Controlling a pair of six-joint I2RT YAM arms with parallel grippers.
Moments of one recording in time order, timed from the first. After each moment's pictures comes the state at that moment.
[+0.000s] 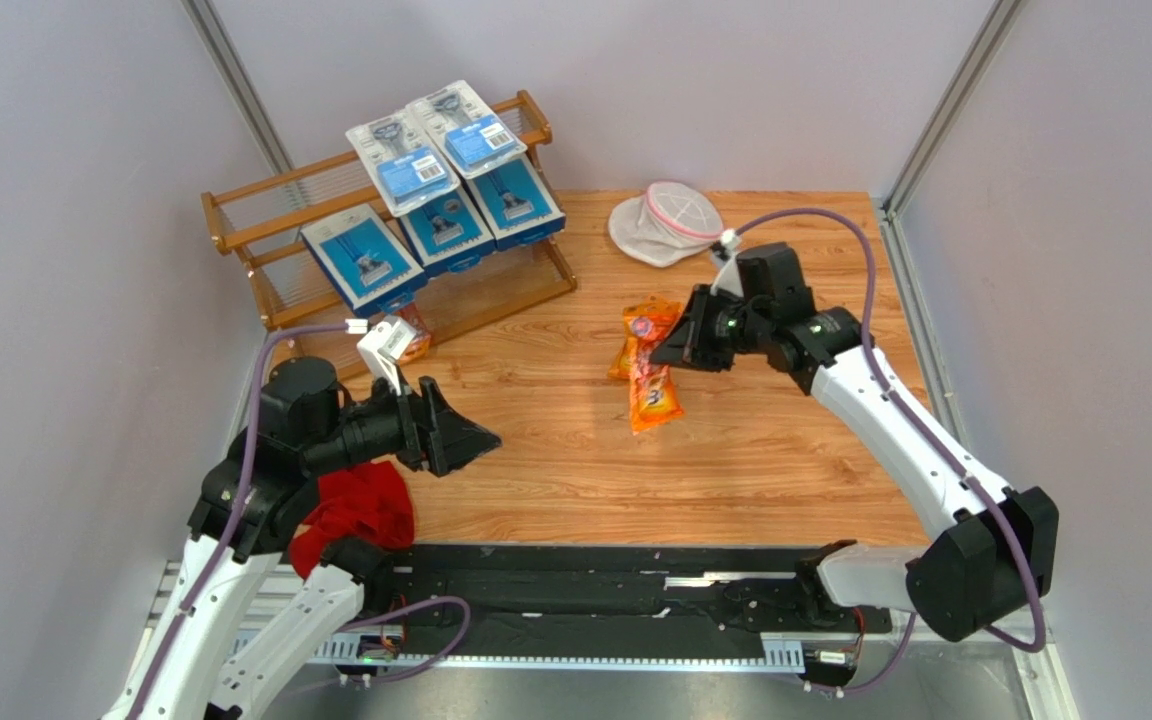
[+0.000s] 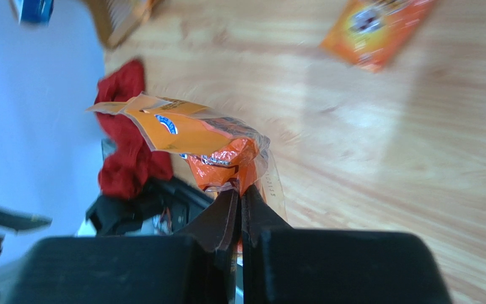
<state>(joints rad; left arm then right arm) -0.40 0.59 0.95 -0.77 0.57 -0.49 0.37 1.29 1.16 -0.61 -0.42 0.67</state>
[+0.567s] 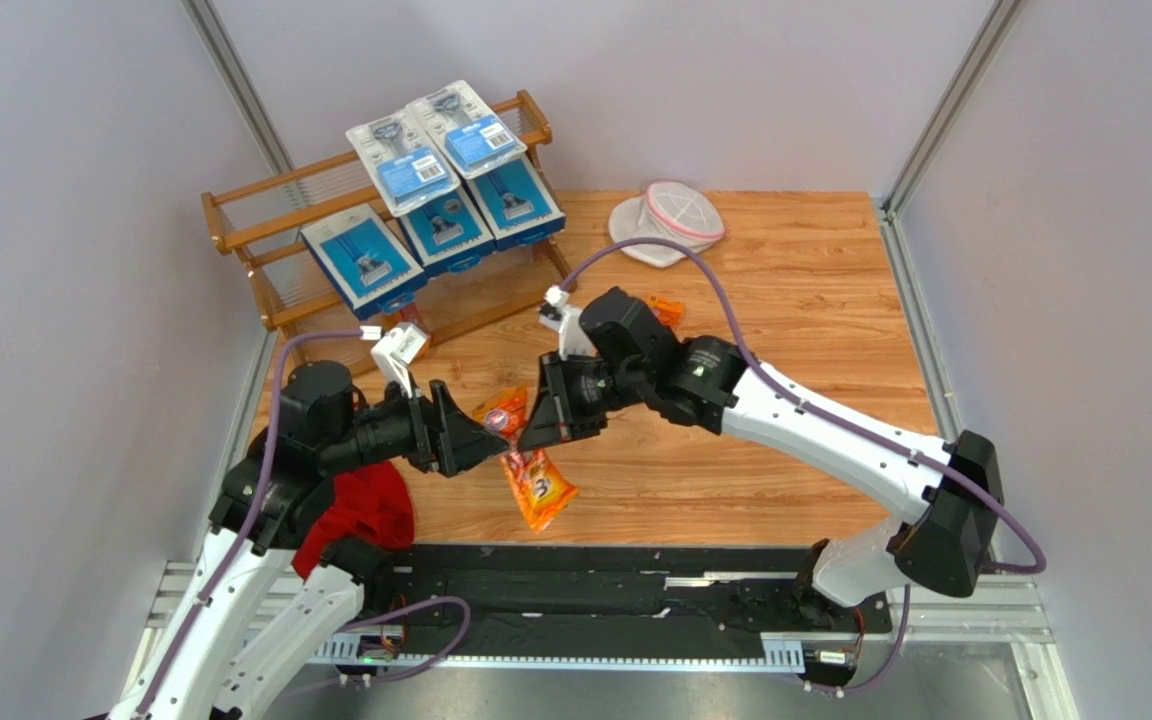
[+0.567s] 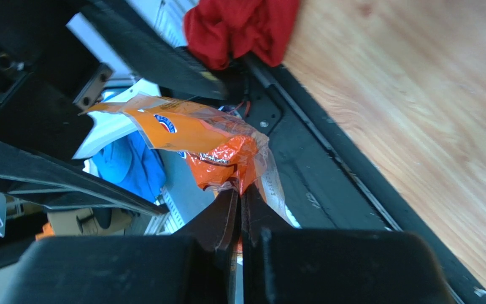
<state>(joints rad) -0.40 0.58 0.84 -0.68 0.59 -0.54 0.96 1.43 1.32 -0.54 -0.44 0.77</state>
